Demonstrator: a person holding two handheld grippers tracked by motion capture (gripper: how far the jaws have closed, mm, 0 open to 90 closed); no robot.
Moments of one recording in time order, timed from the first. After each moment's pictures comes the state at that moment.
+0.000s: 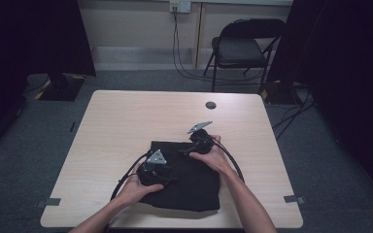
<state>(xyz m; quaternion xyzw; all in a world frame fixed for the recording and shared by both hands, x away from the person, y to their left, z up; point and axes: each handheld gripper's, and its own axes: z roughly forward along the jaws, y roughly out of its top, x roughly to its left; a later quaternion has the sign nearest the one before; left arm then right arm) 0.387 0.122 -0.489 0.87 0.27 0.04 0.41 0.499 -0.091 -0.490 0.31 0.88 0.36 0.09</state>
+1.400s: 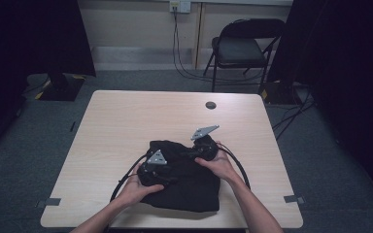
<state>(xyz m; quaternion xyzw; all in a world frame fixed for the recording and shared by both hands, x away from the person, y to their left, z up) 0.386 0.120 -0.490 0.87 0.27 0.05 0.41 0.458 -0.101 -0.459 0.24 0.88 0.41 0.04</state>
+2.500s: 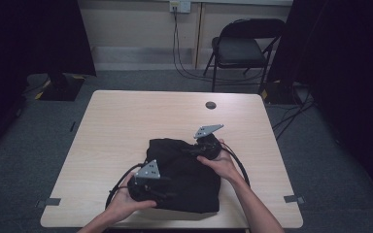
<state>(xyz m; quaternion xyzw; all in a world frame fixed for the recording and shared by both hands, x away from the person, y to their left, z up) 0.321 0.126 -0.444 0.88 0.19 0.01 0.43 0.453 -0.108 -0.445 0.24 0.87 0.43 0.07</state>
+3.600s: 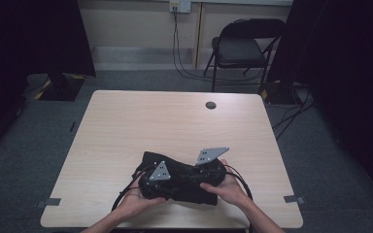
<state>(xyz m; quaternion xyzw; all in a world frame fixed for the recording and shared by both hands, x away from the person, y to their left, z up) 0.346 0.109 -0.481 0.88 0.21 0.09 0.41 0.368 -0.112 -0.433 0.18 0.87 0.45 0.03</state>
